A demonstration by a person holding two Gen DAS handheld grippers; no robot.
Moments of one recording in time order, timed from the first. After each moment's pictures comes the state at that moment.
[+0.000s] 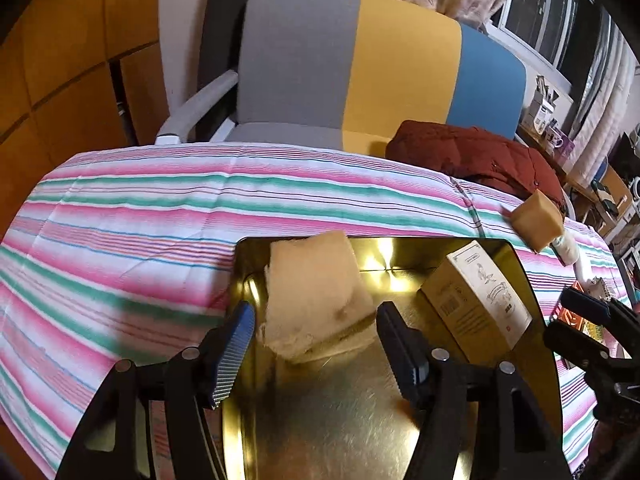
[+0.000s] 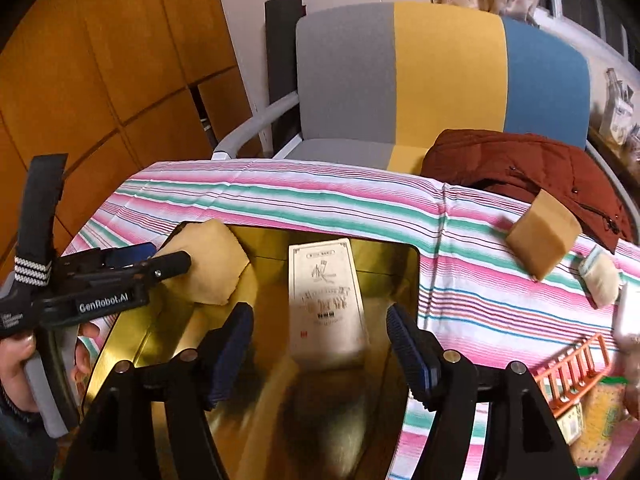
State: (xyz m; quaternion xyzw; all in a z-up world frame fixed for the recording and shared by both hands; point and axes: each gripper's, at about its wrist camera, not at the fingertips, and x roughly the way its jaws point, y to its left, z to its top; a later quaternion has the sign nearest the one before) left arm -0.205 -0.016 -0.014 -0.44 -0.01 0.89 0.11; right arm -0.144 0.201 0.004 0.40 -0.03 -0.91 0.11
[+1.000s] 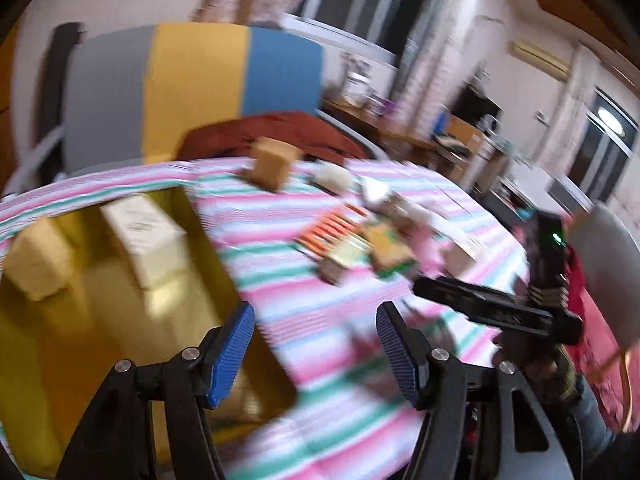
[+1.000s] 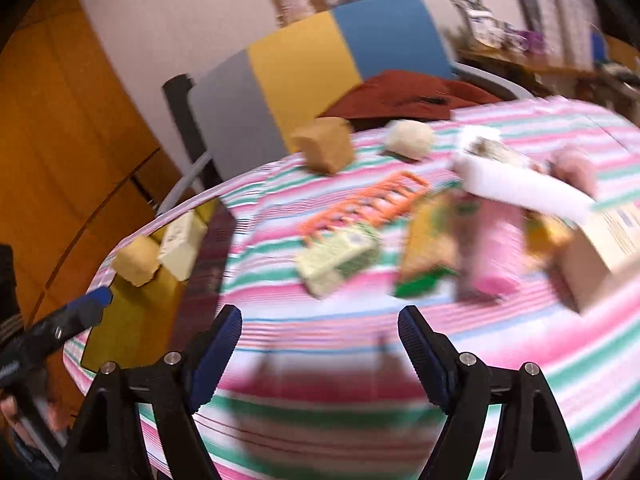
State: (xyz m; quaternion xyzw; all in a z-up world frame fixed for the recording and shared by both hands) left arm -0.017 0.163 0.007 -0.38 0.02 0.83 0.40; right arm 0.046 0.407 -0.037 0.35 -0.21 -0.91 -0.01
